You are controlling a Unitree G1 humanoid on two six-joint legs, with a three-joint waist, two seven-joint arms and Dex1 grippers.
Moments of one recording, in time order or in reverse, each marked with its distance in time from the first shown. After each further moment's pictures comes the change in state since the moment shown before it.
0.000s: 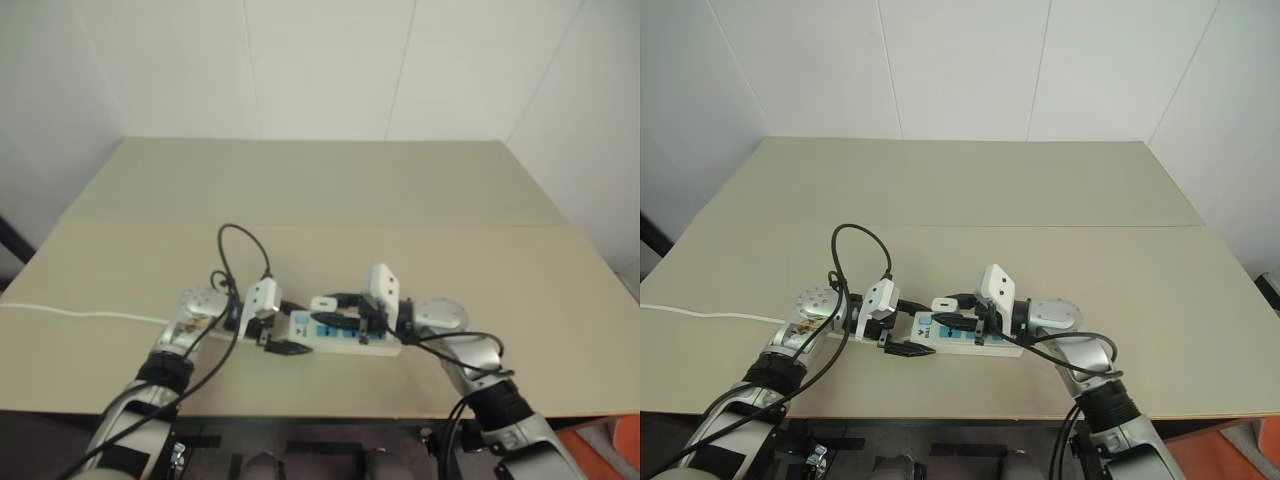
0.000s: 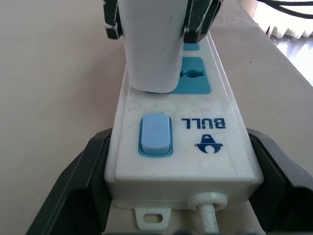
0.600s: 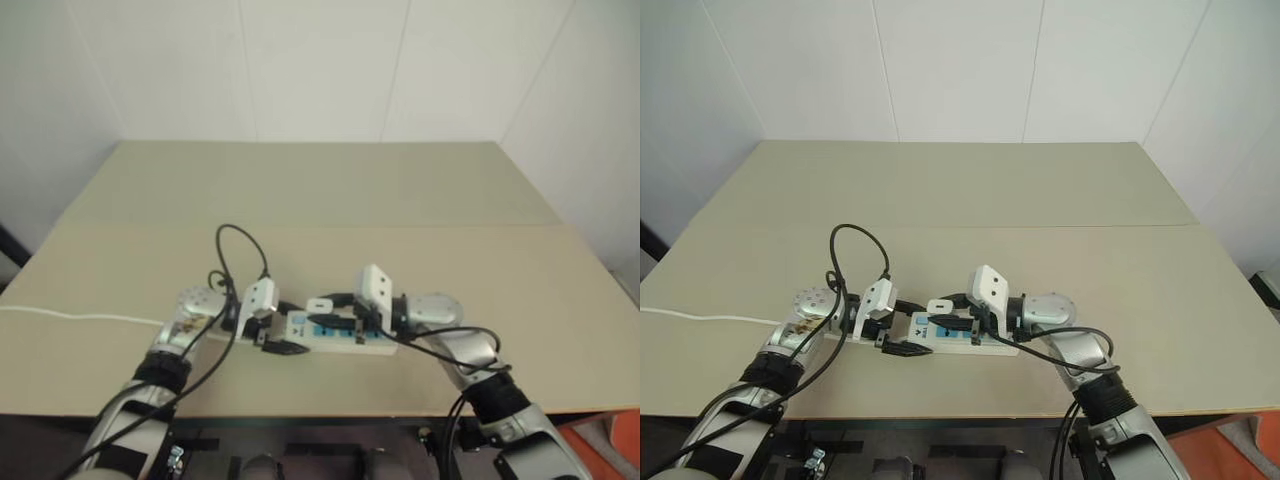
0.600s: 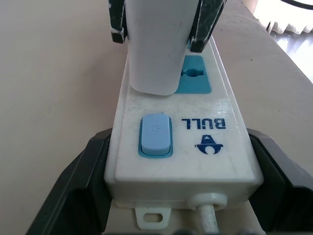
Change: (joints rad) left arm 0.001 0.015 0.000 0.001 0.001 0.016 0.002; right arm -0.064 -0.005 0.060 0.042 -0.040 -0.024 0.001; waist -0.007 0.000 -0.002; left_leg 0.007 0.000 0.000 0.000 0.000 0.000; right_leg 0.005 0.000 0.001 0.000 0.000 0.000
